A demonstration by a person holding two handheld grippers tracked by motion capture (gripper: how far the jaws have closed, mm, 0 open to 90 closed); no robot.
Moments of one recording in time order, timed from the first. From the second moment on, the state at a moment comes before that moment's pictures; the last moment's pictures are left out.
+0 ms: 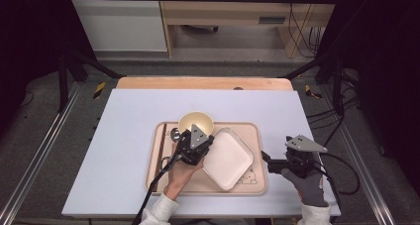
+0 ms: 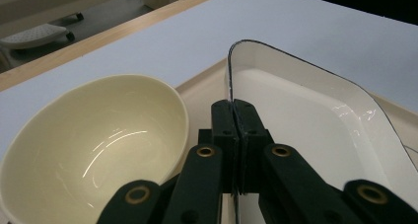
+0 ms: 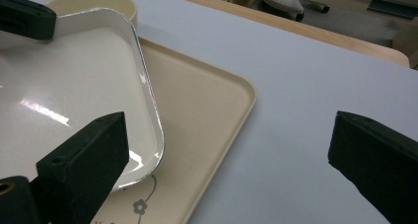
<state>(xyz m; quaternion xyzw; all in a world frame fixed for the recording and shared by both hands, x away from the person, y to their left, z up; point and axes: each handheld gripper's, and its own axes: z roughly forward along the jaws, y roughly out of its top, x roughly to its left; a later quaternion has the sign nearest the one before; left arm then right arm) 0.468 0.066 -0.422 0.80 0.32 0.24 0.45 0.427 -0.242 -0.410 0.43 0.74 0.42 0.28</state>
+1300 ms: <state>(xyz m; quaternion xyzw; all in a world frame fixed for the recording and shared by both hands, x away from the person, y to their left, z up) 0.491 0.042 -0.462 0.85 0.34 0.20 0.35 0.428 -0.240 -0.412 0.43 0.75 0.42 0.28</state>
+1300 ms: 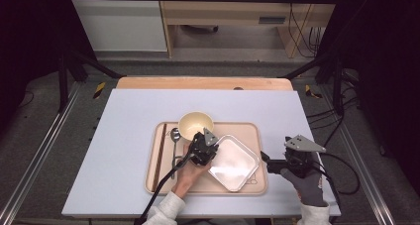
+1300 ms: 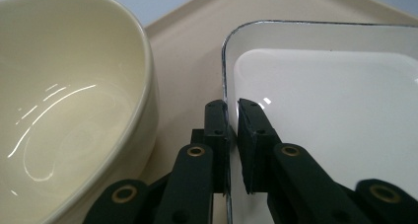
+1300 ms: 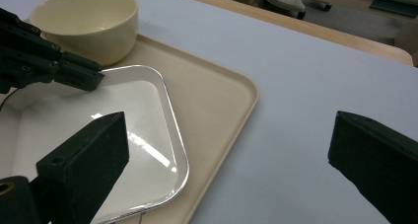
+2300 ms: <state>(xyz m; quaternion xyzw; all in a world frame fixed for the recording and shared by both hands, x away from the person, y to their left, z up) 0.475 0.048 -0.448 0.85 0.33 0.19 0.38 0.428 -0.241 -0.412 0.43 0.75 0.42 0.28</state>
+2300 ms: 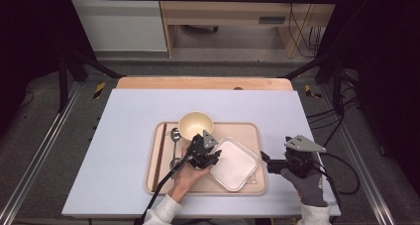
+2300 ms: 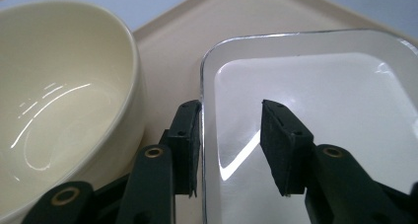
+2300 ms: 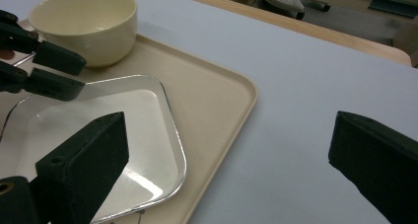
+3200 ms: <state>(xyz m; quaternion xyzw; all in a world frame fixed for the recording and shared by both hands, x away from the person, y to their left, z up) 0.445 0.138 -0.406 0.80 0.33 0.23 0.44 0.427 -0.242 -0.411 0.43 0.74 0.42 0.29</state>
